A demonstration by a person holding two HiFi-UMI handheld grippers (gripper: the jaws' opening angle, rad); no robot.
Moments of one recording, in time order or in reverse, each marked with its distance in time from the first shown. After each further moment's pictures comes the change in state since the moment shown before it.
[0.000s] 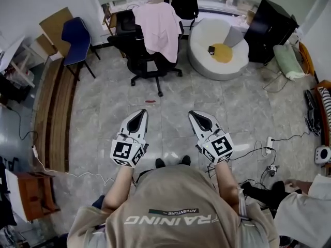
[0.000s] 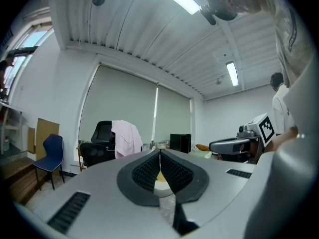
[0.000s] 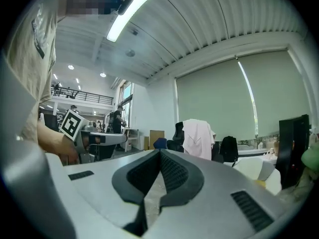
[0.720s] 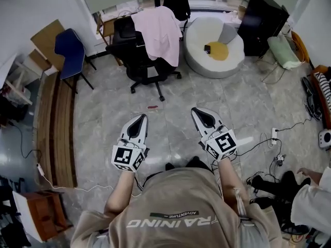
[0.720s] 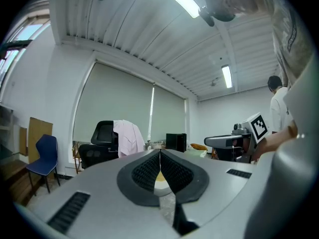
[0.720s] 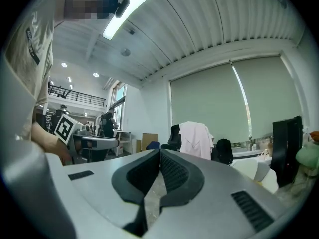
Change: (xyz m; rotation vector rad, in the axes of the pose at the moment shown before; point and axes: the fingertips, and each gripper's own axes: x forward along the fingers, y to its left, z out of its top) left arm -0.008 0.061 -0.004 0.013 0.001 -0.080; right arm 0.052 0.010 0.009 0.008 -0.043 -0.092
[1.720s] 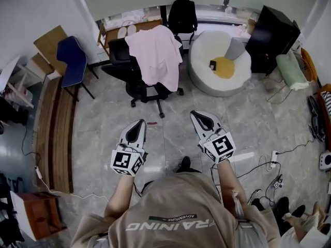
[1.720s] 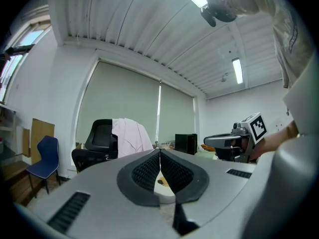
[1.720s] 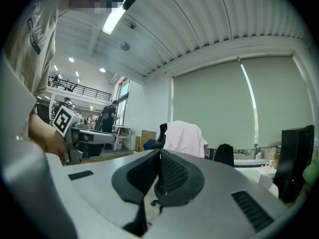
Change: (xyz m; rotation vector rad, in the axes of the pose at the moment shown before) left arm 0.135 0.044 0.014 -0.005 -0.006 0.090; right arm 0.092 -0.135 0.008 -0.077 0.028 0.055
